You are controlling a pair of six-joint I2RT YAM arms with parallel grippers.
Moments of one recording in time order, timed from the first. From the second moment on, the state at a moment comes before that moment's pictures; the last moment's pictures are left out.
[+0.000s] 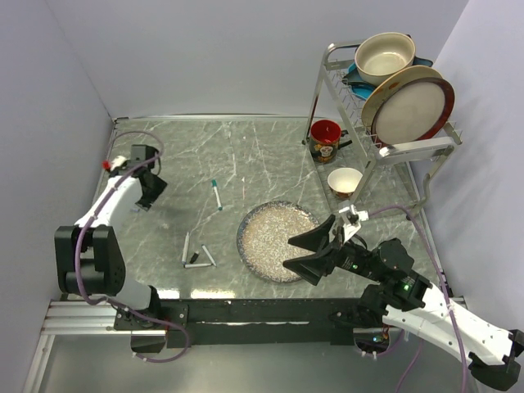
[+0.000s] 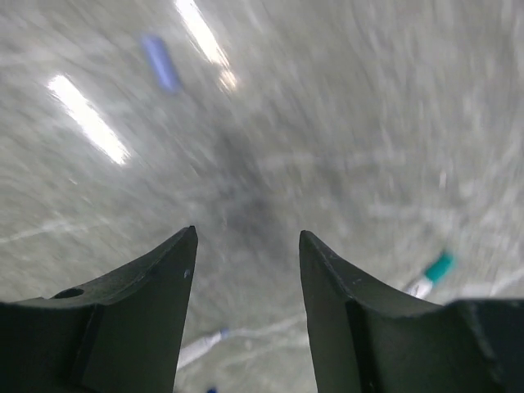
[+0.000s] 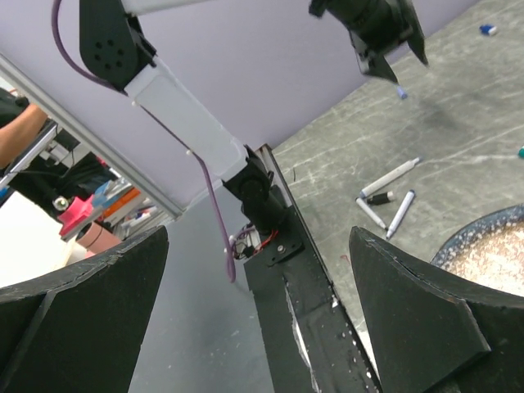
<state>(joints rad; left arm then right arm) -0.01 1.48 1.07 -0.67 -0.34 -0.99 0.95 0.34 0.42 0.08 -0.27 0.65</state>
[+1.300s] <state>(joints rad) -0.27 1.53 1.01 -0.75 -0.38 -0.98 0.95 0.38 0.42 0.11 -0.30 0.61</state>
